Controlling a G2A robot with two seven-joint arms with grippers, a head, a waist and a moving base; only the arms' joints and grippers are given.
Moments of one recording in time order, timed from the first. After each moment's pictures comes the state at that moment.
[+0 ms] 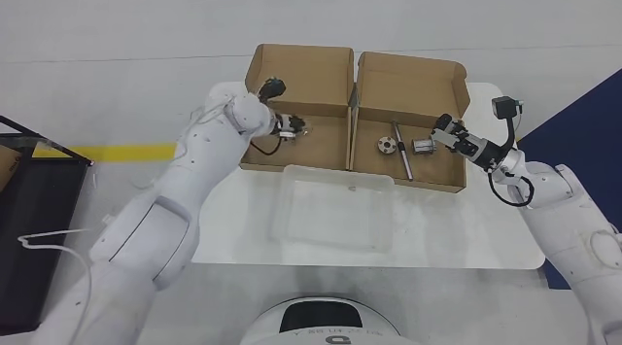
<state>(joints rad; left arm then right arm) 0.54 -1.50 -0.82 -0.48 0.32 -0.08 -0.85 -1.23 -0.79 1.22 -1.22 0.11 -0.89 0.52</state>
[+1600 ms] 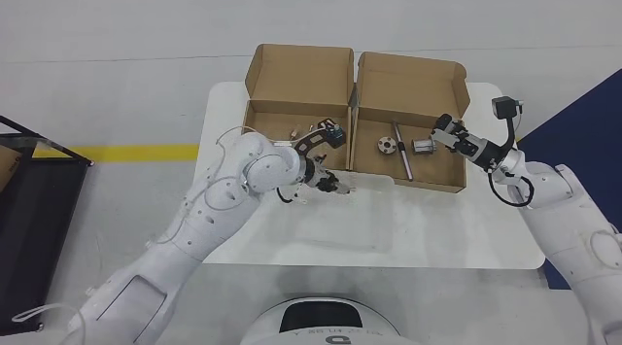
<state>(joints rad) 0.98 -1.34 -0.83 -1.43 0.77 -0.30 -1.06 -1.23 -0.79 1.22 -1.22 0.11 -0.89 0.52</state>
